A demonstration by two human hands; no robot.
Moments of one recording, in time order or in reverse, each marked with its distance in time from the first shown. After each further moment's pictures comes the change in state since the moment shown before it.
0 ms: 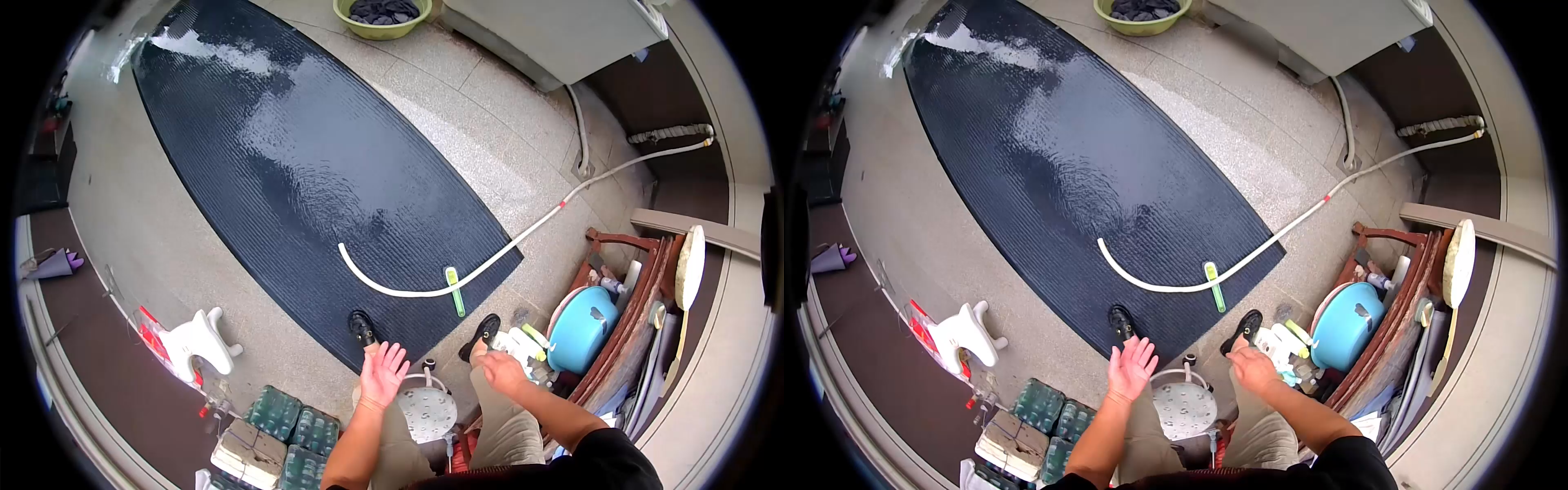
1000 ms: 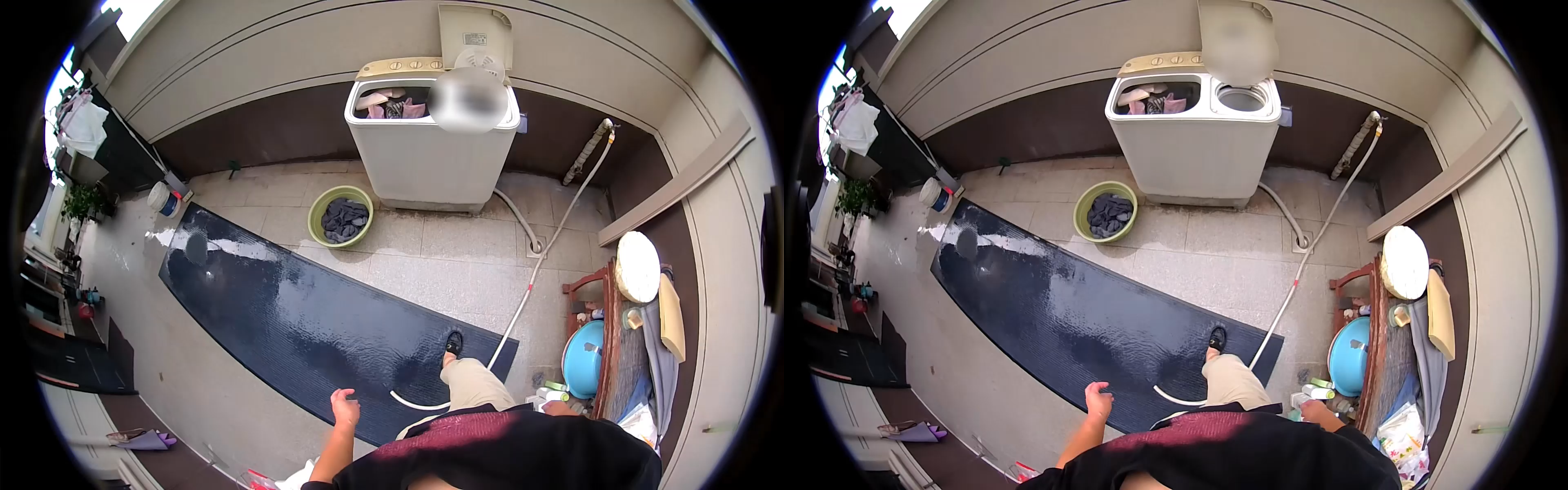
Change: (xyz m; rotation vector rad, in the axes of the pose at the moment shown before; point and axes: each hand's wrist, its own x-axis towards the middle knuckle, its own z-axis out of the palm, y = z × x) left_hand -0.041 0.248 0.354 1.896 0.328 0.706; right_hand -0.115 0.058 -0.141 0.422 -0.114 0.679
